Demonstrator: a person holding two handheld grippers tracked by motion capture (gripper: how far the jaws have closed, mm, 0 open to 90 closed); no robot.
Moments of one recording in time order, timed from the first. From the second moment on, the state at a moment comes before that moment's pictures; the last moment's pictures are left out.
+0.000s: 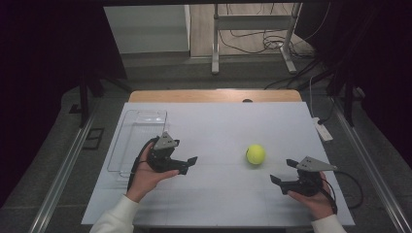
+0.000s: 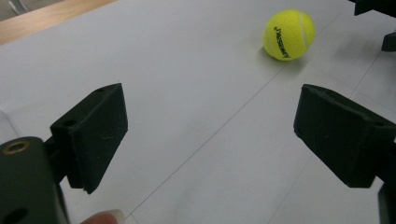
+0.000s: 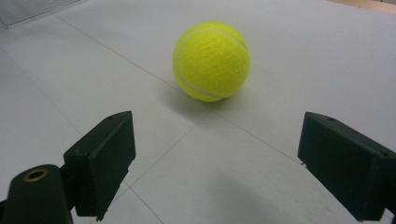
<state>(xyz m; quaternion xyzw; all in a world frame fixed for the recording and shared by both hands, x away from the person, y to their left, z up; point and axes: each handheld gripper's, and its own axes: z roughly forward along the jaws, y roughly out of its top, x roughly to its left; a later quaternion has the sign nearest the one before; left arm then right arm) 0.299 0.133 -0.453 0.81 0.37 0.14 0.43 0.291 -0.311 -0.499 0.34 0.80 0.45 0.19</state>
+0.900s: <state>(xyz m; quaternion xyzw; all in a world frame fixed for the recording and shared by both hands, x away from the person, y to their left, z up) 0.312 0.120 -0.452 0.82 0.35 0.13 0.44 0.291 -0.311 -0.499 0.34 0.81 0.45 0.19</state>
